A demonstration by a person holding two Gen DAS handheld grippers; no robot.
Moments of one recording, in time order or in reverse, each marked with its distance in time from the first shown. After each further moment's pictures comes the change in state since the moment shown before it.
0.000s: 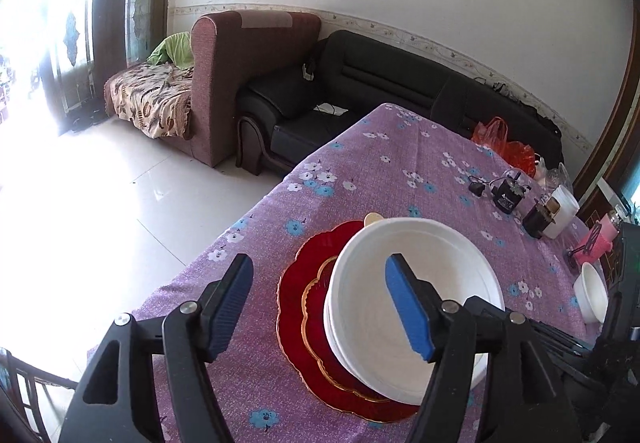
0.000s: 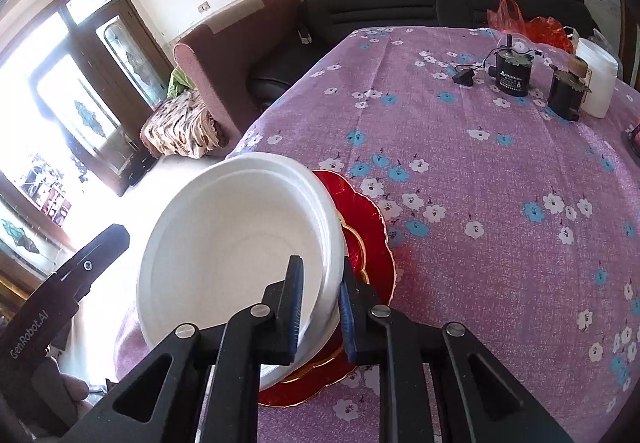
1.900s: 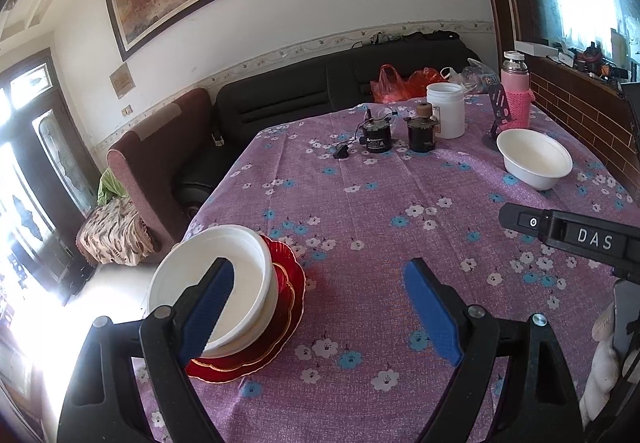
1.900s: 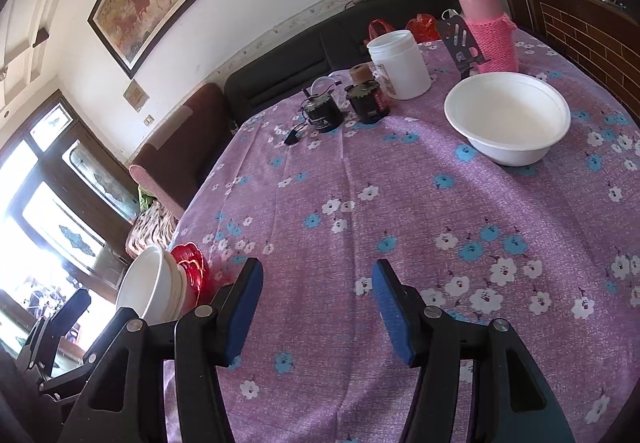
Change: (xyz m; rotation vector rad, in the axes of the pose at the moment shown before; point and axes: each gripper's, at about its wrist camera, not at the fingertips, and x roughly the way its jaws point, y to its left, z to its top) left arm -0.063 -0.217 -0.095 0.602 -0.105 -0.029; right arm -0.155 -0.197 -0.070 0.328 -0.274 -0.058
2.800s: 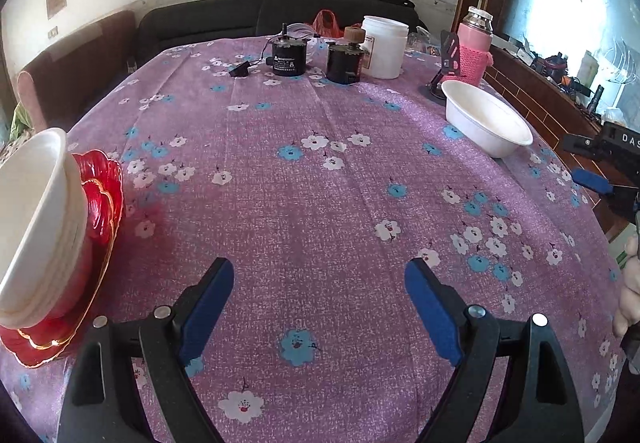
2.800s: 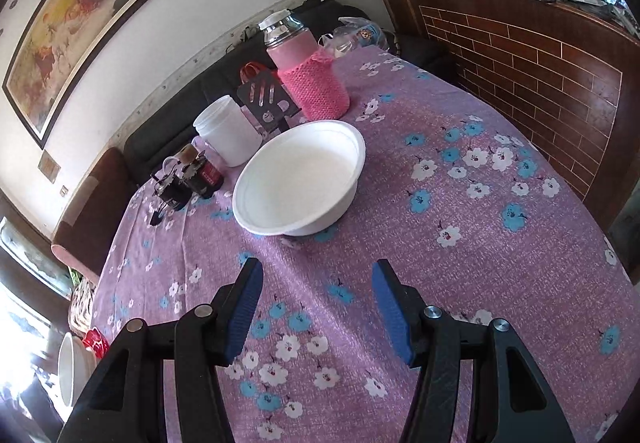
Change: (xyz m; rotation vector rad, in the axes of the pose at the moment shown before) left arm 0.105 -0.056 -0.039 -0.137 0.185 -0.356; right arm -0.046 -0.142 0.049 0.217 -0.125 -0.308
